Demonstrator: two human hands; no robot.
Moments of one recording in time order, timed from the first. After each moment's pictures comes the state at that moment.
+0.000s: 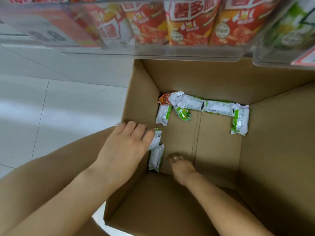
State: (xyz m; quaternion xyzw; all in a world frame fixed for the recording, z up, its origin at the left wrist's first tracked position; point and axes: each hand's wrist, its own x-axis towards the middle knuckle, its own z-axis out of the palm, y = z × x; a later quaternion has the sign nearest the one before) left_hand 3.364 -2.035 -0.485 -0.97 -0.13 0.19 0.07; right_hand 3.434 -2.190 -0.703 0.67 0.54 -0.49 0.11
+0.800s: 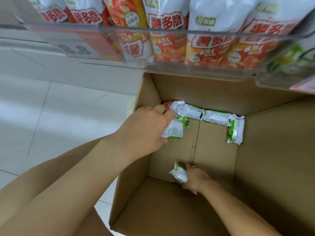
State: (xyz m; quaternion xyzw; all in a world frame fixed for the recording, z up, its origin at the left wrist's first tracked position) left_hand 3.427 -2.006 -0.462 -0.96 -0.16 0.22 -0.09; right_hand 3.471 -2.213 -0.684 0.74 0.37 -0.56 0.09
